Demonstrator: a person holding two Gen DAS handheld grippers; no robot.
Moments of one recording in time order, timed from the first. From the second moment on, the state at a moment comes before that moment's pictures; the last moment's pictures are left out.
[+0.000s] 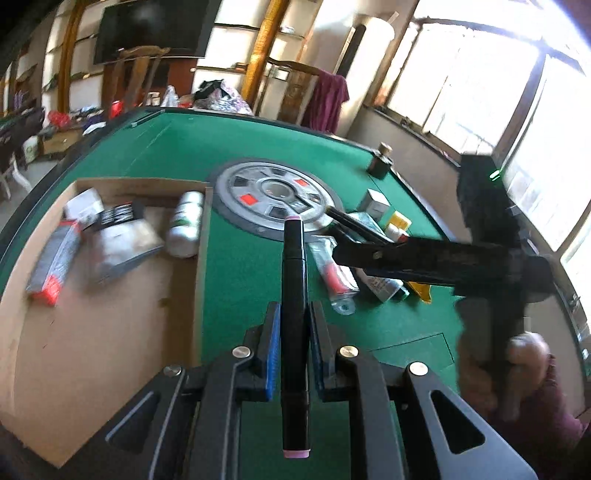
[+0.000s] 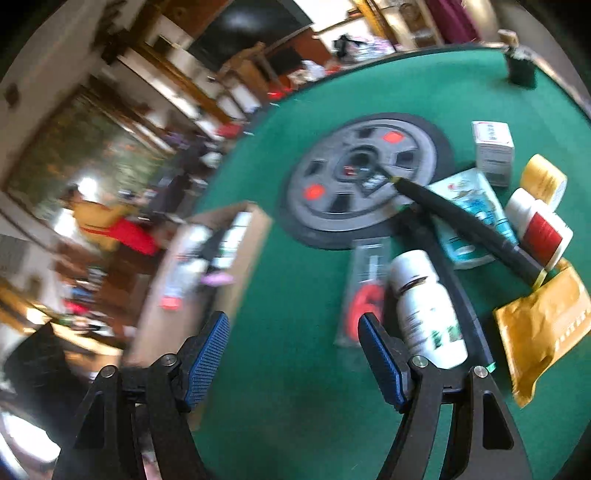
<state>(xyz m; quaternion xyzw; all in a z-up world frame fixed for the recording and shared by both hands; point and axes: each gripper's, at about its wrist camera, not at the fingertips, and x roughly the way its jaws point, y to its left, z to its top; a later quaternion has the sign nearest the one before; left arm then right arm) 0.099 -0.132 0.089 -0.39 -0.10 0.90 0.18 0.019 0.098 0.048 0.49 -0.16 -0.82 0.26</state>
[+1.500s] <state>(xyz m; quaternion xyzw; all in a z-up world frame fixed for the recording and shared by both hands) 0.049 -0.271 0.043 -0.48 -0.11 0.87 0.03 0.028 -0.097 0.036 0.55 -0.08 -0.76 0.35</state>
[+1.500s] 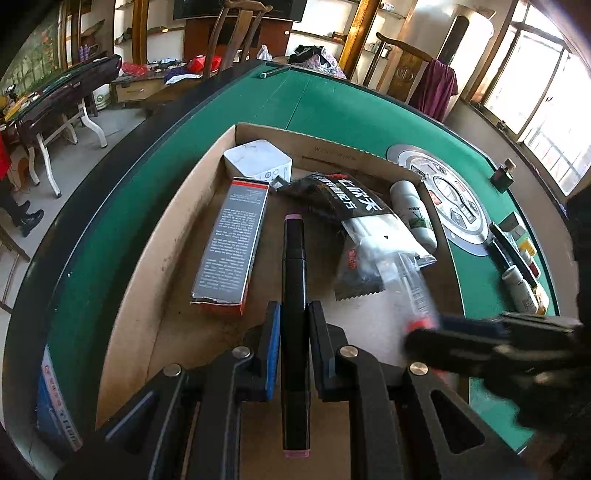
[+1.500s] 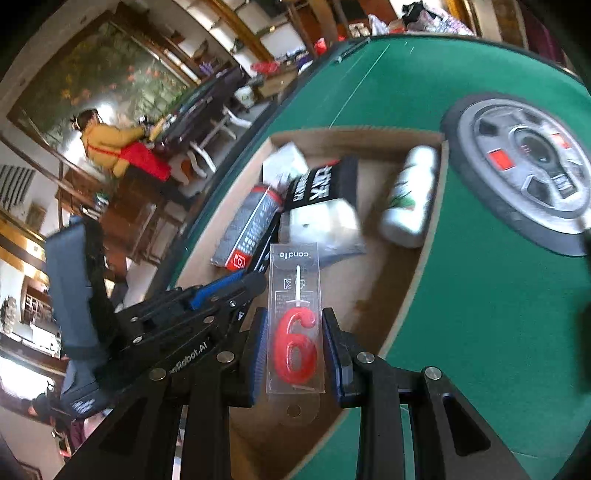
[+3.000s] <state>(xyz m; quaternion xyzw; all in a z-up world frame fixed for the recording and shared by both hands) 0.113 -0.317 0.075 -0.39 -0.21 0.90 0.01 -0.011 -0.068 0.085 0.47 -0.09 -0.84 0.26</state>
